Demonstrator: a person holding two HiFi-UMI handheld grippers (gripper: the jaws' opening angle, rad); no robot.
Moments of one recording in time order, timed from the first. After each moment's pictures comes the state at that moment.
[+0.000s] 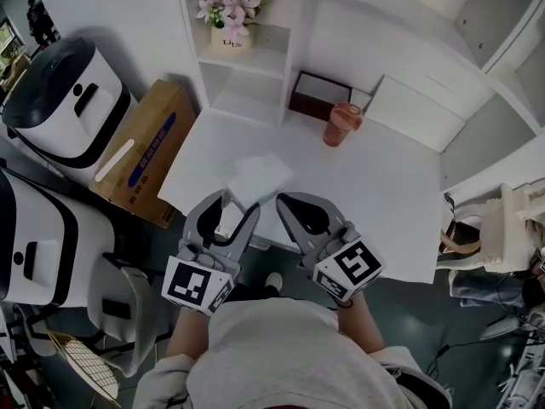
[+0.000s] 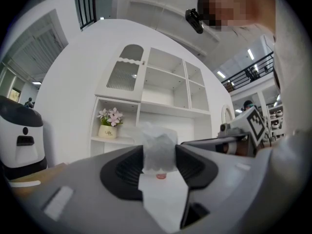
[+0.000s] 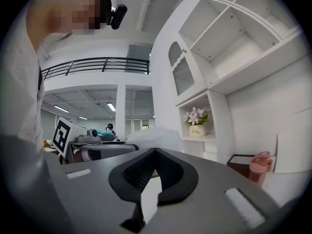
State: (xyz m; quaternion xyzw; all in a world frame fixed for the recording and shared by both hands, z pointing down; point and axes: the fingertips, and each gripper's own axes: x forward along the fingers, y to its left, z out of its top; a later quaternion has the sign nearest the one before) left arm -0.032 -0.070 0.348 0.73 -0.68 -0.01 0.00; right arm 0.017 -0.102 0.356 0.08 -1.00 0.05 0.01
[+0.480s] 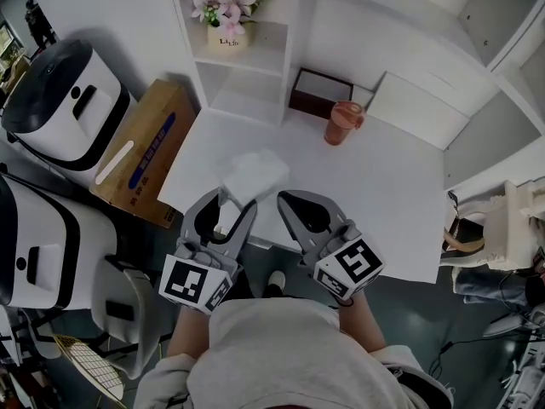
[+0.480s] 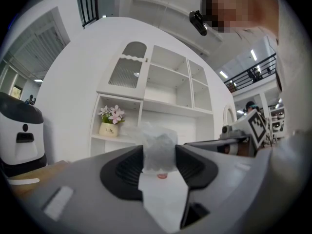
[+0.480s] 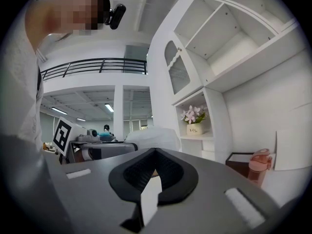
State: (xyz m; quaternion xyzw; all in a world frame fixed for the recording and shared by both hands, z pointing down) left arm -0.043 -0.083 0.352 0.73 -0.69 -0.01 0.02; right arm 0.013 -0.117 0.362 0.09 -0.99 0.06 0.01
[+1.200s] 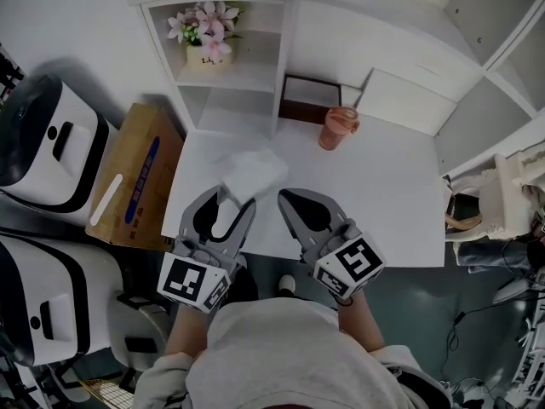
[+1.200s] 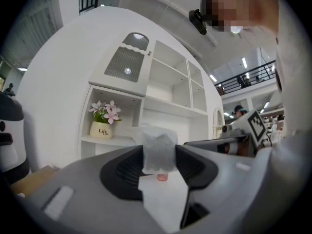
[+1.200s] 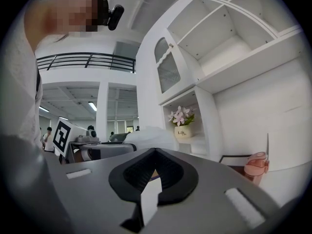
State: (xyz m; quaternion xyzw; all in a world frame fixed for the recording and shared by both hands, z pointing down) left arm -0.106 -0.134 0.347 0.78 -0.62 -0.01 0.02; right arm -0.043 -0.160 0.356 0.18 -0.98 0.07 0.01
